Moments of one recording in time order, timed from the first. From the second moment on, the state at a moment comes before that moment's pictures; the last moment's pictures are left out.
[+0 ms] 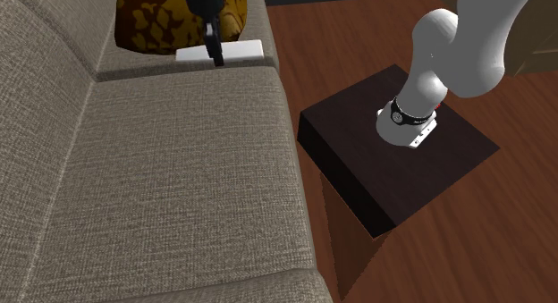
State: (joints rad) arm -0.34 0.04 -0.22 -1.87 0.00 1.91 -0.15
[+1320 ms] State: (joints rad) arm -0.35 0.13 -0.22 -2.04 0.03 2.16 -0.17
